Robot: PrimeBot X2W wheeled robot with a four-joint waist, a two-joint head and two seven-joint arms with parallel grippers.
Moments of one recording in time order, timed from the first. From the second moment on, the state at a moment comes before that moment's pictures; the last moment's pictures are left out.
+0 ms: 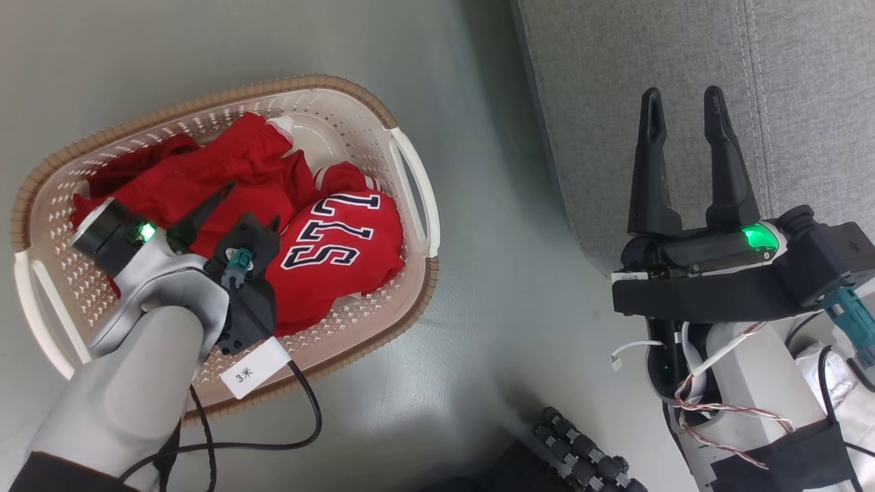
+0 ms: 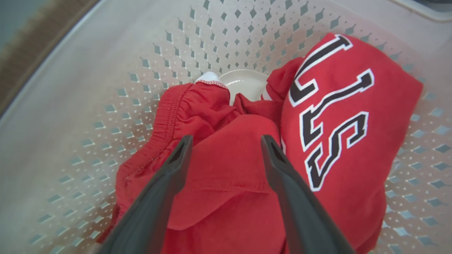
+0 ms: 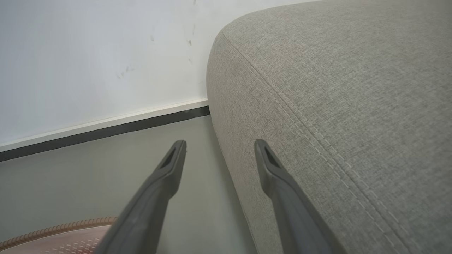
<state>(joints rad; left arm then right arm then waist) -0.74 0.28 -0.46 0.71 0.15 -0.12 -0.04 -0.48 -0.05 0.28 -0.03 0.37 -0.12 -0.26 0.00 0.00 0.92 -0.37</state>
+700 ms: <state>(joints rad) -0.79 0.31 -0.46 0.81 0.18 -0.10 0.04 -0.48 -0.05 0.32 -0.03 0.42 -0.12 -0.26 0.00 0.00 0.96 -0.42</state>
